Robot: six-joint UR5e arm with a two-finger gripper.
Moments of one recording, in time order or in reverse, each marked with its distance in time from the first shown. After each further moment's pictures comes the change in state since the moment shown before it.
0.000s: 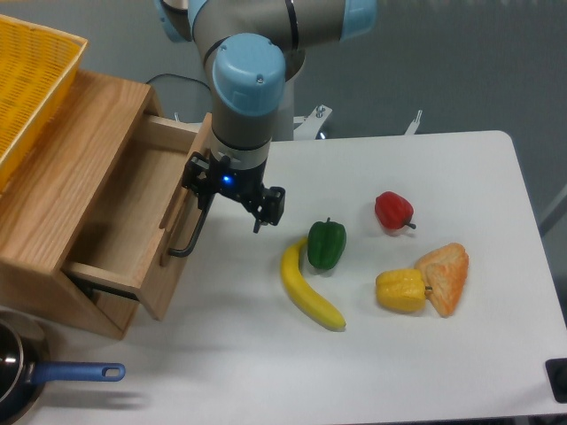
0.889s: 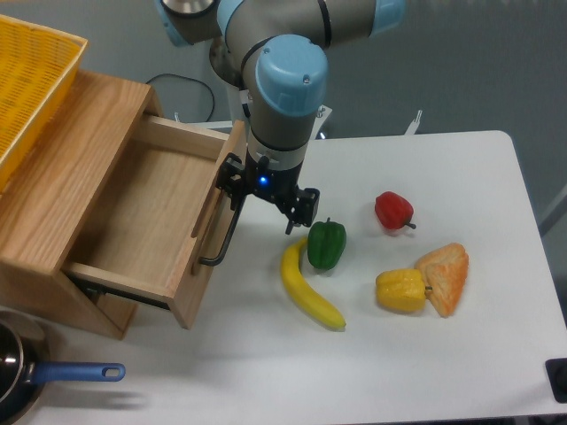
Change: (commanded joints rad) arm 0.066 -0.008 0.003 -0.002 0.005 0.089
